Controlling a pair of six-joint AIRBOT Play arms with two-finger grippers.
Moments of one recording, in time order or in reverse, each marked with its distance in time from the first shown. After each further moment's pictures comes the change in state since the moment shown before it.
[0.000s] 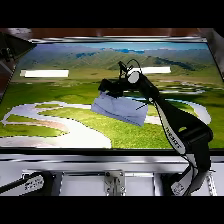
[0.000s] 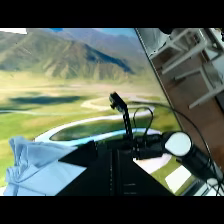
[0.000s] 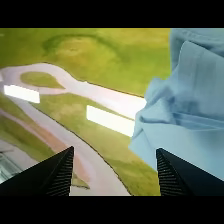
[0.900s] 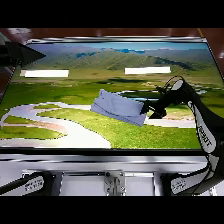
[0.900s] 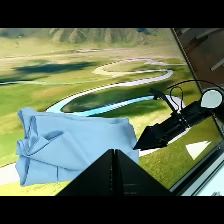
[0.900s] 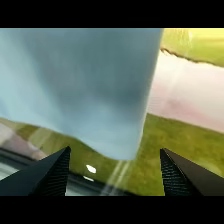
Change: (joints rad) left arm -0.072 0.013 0.000 0.121 -0.050 0.003; right arm -0.446 0.139 -0.392 -0.235 0.472 -0.132
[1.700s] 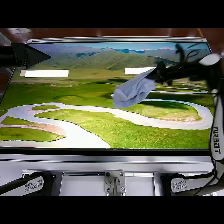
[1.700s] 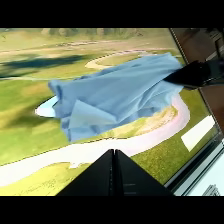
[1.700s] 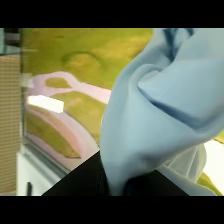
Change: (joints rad) left arm -0.042 -0.011 0.000 0.001 0.002 0.000; right arm -0.115 0.112 0.406 0.319 0.045 -0.103
